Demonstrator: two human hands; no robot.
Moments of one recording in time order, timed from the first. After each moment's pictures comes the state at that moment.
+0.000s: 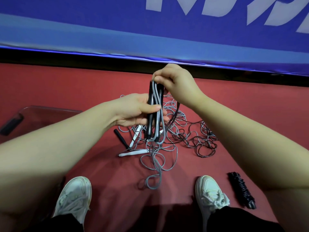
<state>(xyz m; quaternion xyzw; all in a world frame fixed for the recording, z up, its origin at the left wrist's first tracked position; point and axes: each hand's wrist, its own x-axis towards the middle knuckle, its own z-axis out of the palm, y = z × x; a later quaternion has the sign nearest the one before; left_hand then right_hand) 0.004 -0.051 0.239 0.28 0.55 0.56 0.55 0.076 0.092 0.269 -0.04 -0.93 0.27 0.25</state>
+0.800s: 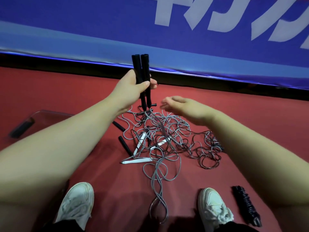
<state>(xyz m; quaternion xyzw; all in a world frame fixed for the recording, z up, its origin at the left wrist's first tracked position) -0.035 -0.046 0.260 0.33 0.64 0.67 0.19 0.088 0.108 0.251 -0.16 -0.86 0.48 -0.03</state>
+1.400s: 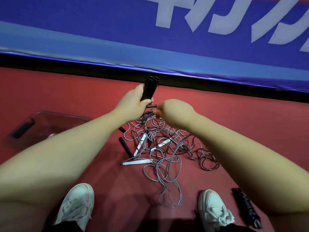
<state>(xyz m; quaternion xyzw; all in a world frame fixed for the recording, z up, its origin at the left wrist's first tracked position) -0.037 -0.051 0.234 0.44 0.80 0.41 0.03 0.071 0.053 0.268 -0.14 -0.99 0.02 -0.02</state>
